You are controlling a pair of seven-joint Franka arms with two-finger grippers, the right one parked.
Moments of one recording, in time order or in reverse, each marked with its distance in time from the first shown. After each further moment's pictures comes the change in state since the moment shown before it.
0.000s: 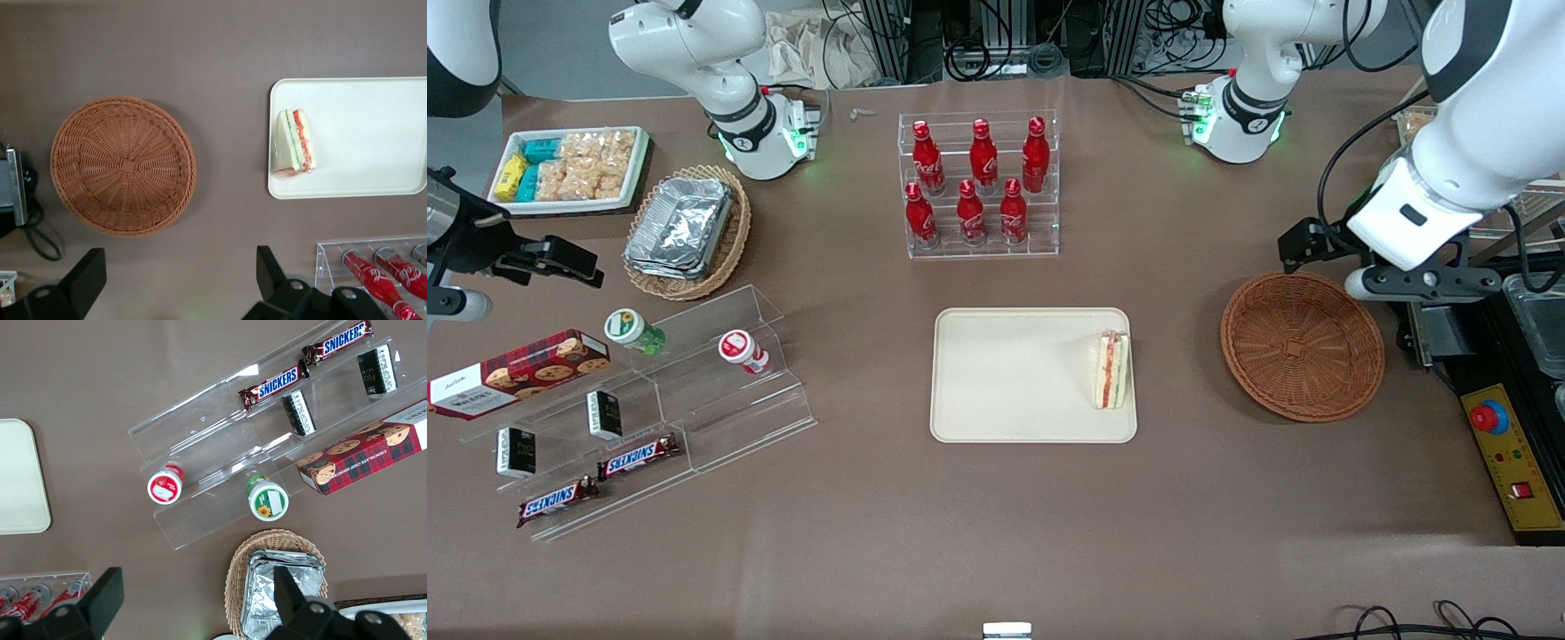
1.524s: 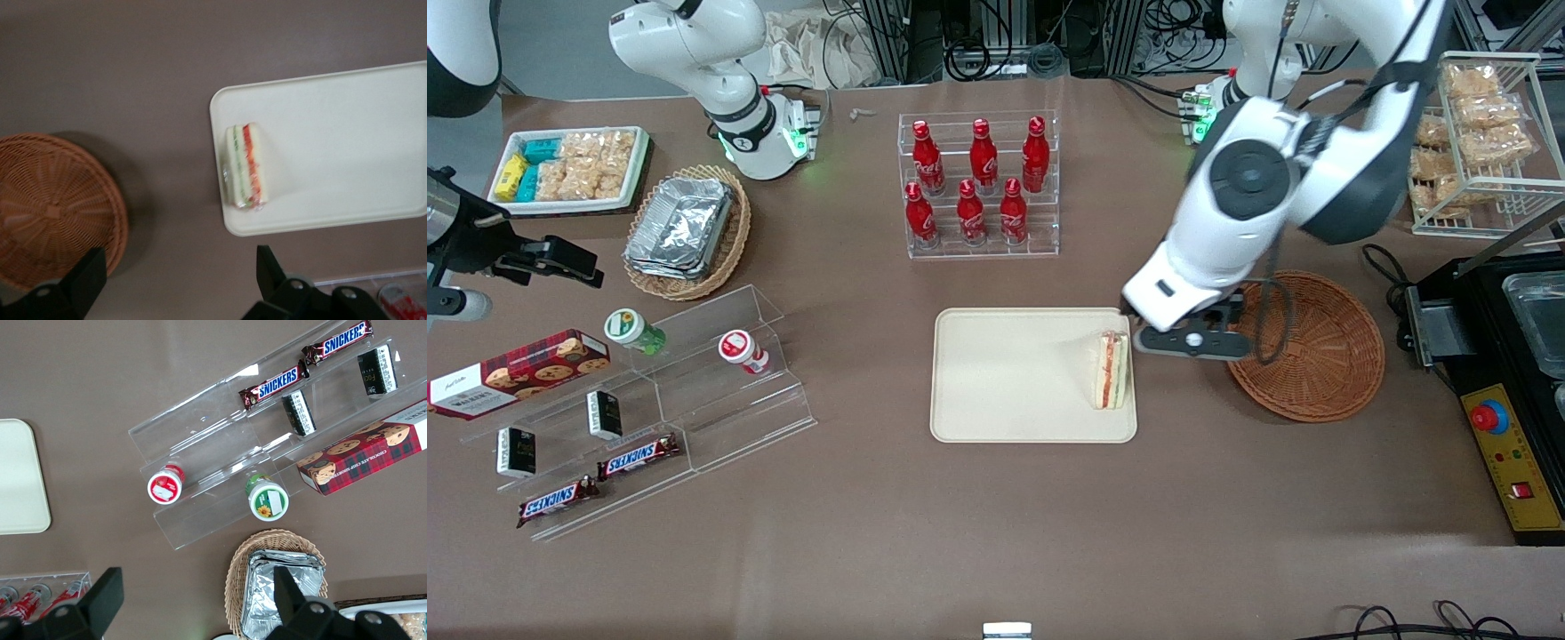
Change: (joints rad) arm -0.003 0.209 -0.257 -0.029 0.127 0.225 -0.165
